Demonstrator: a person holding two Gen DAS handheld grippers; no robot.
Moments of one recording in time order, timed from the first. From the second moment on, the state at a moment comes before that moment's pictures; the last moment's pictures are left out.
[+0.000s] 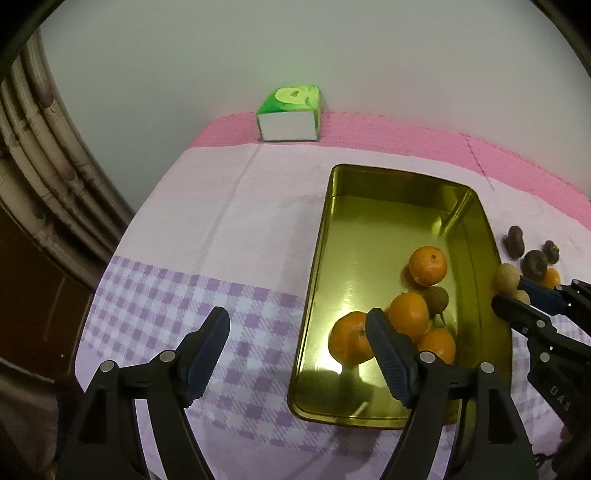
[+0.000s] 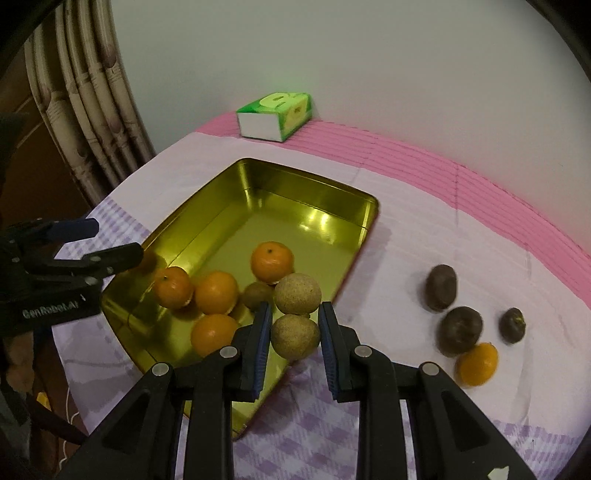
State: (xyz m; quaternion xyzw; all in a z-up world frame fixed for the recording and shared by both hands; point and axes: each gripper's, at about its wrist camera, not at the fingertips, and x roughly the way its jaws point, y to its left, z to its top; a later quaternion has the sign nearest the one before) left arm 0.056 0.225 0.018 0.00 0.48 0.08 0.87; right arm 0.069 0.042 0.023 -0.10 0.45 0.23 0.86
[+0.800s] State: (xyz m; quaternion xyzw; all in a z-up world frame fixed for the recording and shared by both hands) left arm 0.059 0.251 0.017 -0.03 0.48 0.11 0.87; right arm 0.082 0.085 -0.009 -0.13 0.47 0.23 0.84
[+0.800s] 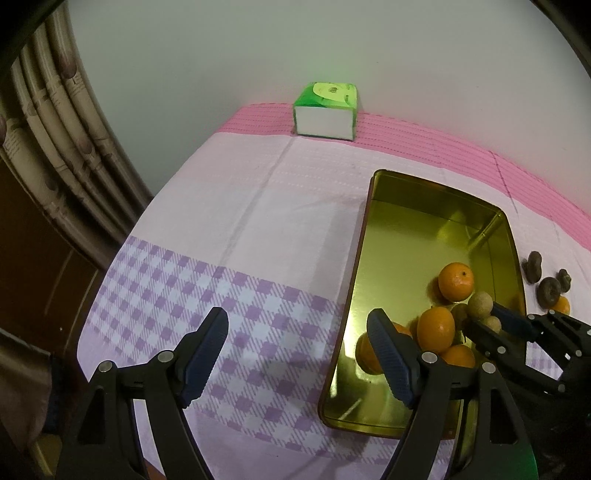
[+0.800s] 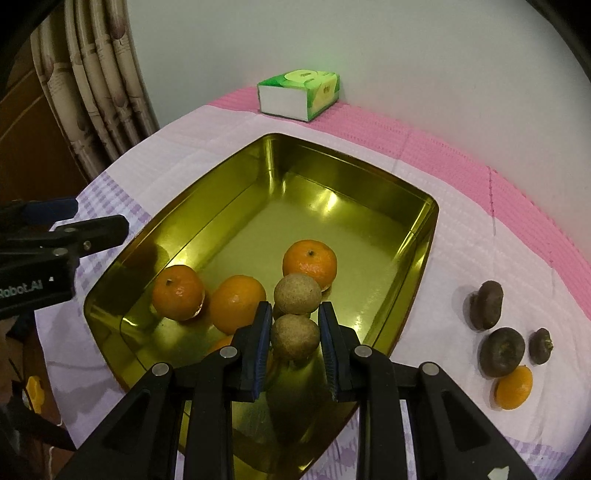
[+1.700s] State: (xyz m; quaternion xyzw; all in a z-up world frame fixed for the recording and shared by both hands) left arm 0.061 0.247 0.011 -0.04 0.49 0.10 0.86; right arm 0.076 0.050 0.018 -0.08 0.44 0.22 0.87
